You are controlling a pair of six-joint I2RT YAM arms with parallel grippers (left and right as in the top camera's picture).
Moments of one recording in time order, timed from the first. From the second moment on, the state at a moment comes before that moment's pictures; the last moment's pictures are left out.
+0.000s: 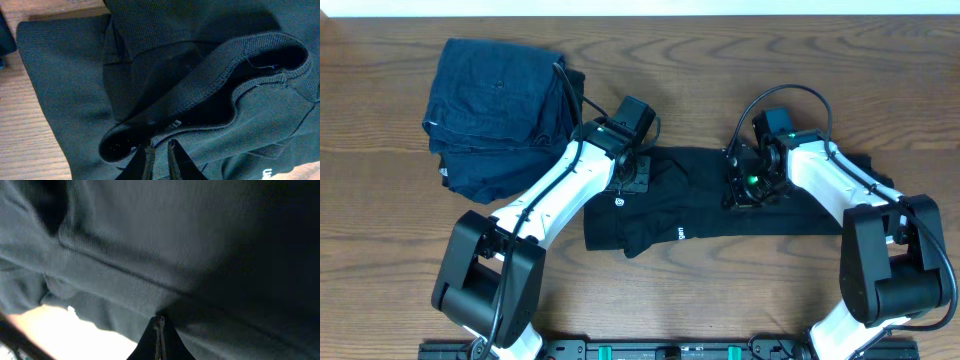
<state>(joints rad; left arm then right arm) -0.51 1.79 1.26 -0.84 0.04 -0.38 0.20 1.82 1.08 -0.79 -0.44 0.04</state>
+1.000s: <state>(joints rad) -0.51 1.79 1.26 -0.84 0.04 -0.38 0.12 1.84 1.12 -0.69 -0.22 0.03</state>
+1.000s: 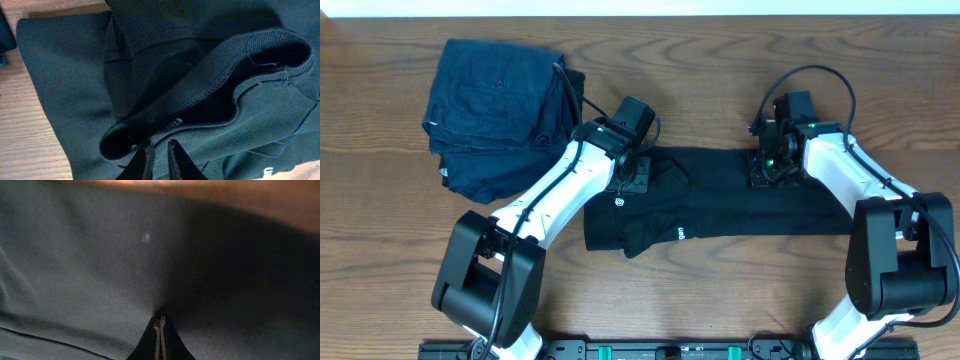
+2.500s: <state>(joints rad) -0.51 1.79 1.26 -0.85 0.04 -0.38 0.15 1.84 1.23 -0.85 -0.56 -0.30</state>
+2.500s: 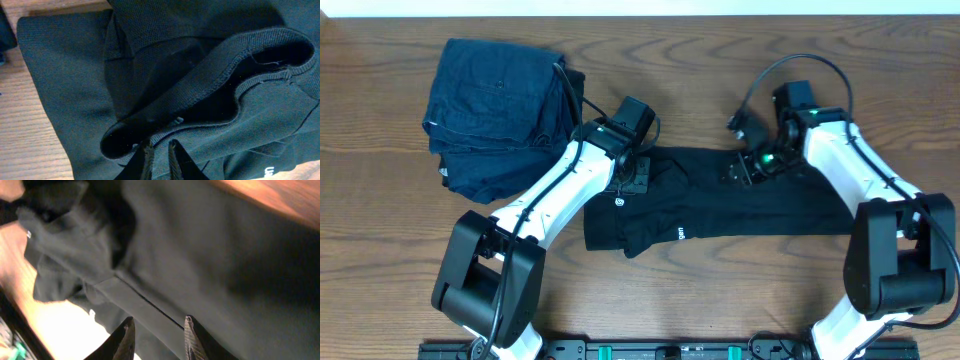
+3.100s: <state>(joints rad) -0.50 1.78 1.26 -0.84 0.02 -0.32 0.29 1.84 1.16 -0.63 -0.49 -0.54</state>
